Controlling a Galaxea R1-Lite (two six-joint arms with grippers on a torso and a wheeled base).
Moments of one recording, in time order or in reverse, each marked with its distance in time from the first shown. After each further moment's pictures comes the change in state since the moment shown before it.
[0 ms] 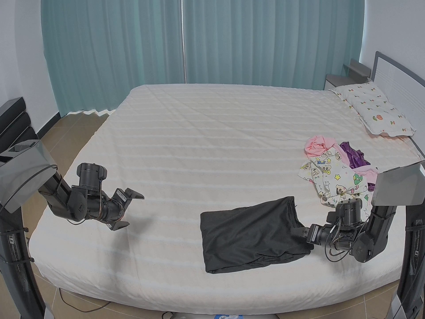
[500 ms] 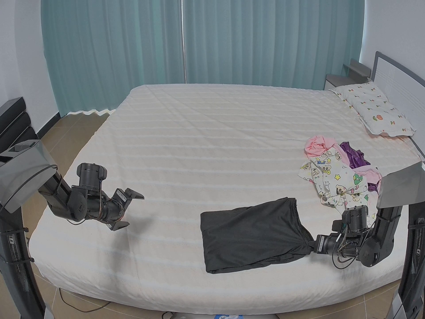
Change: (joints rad) left arm 0.000 0.000 0.001 0.000 0.000 0.000; right arm -0.048 -0.014 0.093 -0.005 0.004 -0.102
